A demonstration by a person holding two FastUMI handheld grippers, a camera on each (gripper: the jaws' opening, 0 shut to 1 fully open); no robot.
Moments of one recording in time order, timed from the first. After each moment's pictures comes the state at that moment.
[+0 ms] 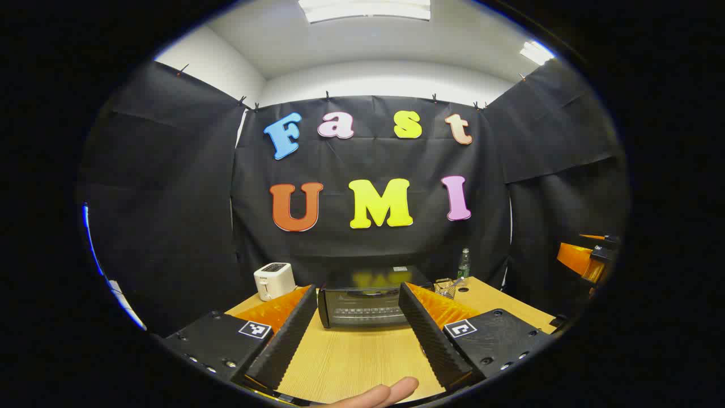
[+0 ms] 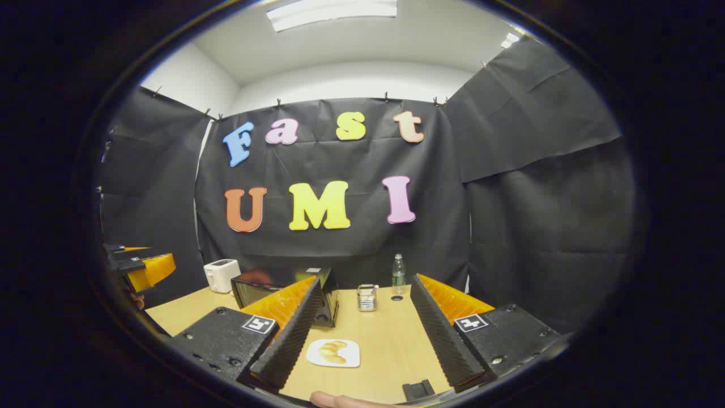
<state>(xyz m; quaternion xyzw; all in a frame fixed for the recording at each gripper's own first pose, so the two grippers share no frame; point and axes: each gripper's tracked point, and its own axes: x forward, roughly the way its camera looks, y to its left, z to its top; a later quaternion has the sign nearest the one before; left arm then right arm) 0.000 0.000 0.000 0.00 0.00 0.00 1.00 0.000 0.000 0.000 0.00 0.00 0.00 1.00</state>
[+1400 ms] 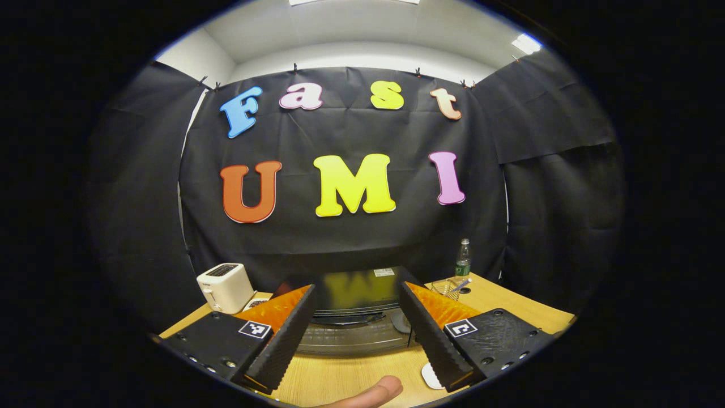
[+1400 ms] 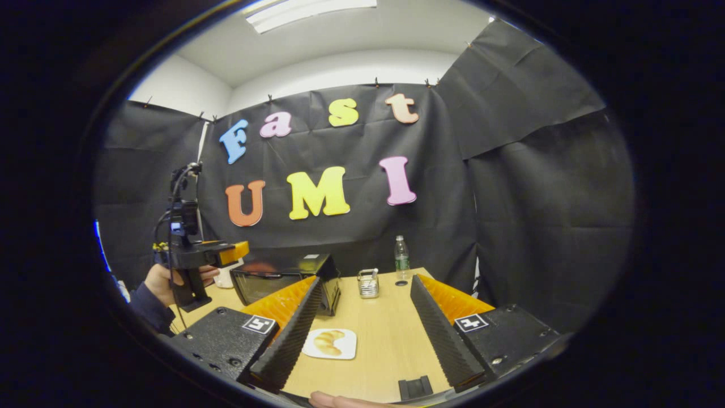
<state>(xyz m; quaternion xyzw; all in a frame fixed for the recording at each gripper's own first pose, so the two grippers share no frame) 0.231 -0.064 -0.066 0.00 0.04 -0.08 1.00 0.019 -0.041 -0.052 0.04 0.03 0.02 1.00</state>
